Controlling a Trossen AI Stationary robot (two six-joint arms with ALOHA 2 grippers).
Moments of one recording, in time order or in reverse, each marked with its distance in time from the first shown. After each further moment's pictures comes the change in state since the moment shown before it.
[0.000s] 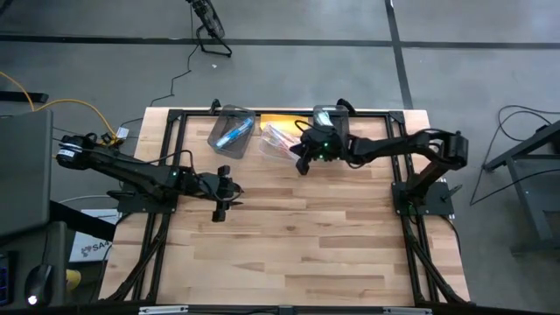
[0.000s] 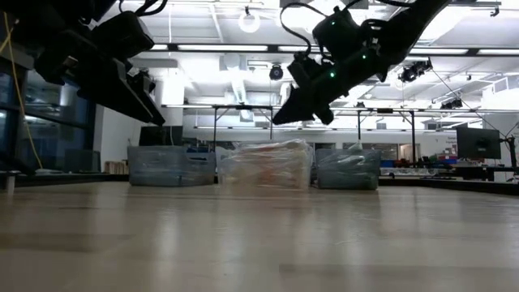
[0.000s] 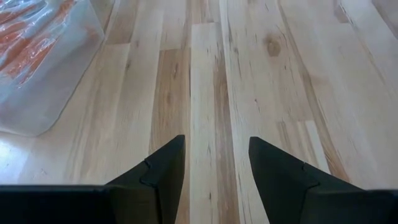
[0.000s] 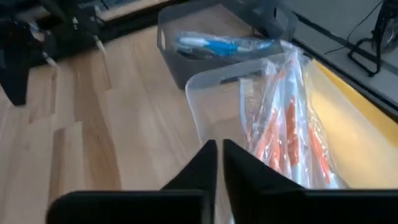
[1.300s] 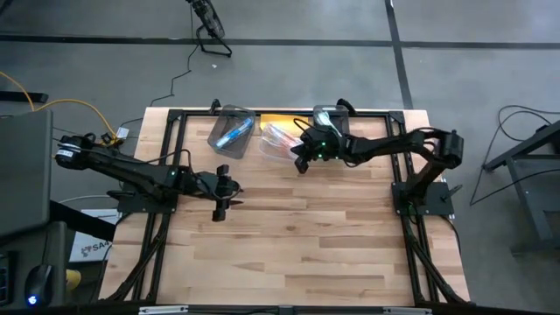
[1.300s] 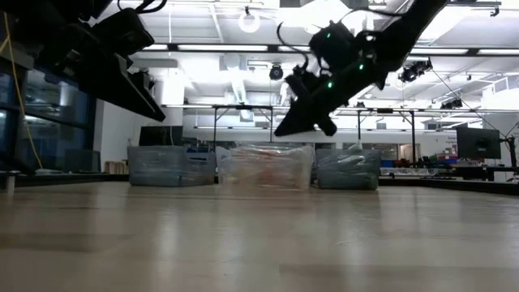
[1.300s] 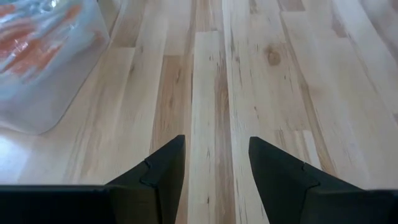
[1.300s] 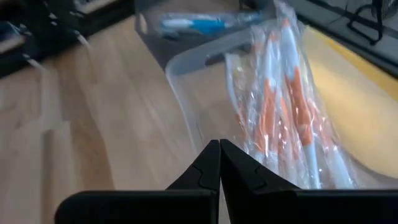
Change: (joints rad) left arm 0.000 -0.022 0.000 0.000 -0.007 -0.038; right arm -0.025 0.049 -0.001 -0.005 -0.011 0.098
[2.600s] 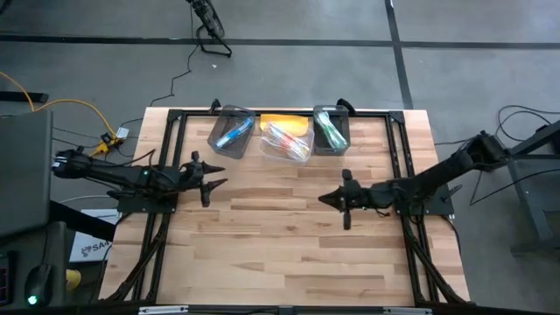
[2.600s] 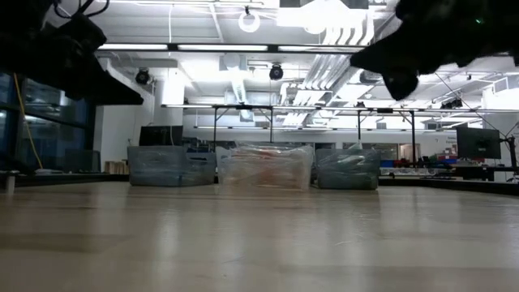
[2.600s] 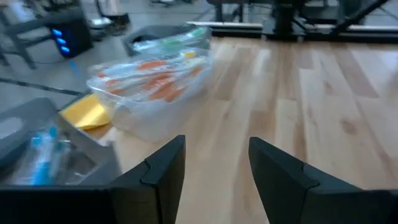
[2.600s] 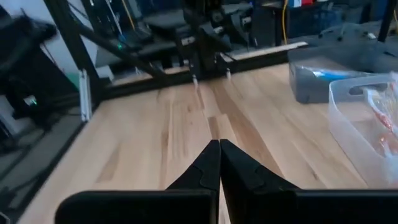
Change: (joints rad) left arm 0.000 -0.627 -0.317 0.055 -0.317 -0.008; right arm 0.651 -0.492 -0.530 0.402 0.377 -0.014
